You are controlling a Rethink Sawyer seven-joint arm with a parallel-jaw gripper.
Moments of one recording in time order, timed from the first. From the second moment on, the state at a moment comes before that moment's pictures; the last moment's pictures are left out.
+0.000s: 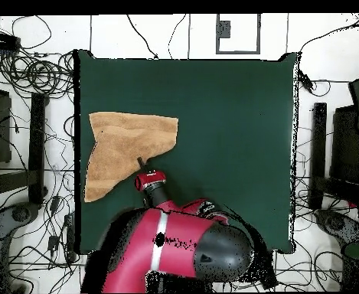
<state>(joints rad) -0.10 -0.05 -0.08 1.69 -0.63 -1.23 2.52</state>
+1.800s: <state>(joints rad) 0.18 -0.07 -0.62 1.63 -0.50 -0.70 2.52</state>
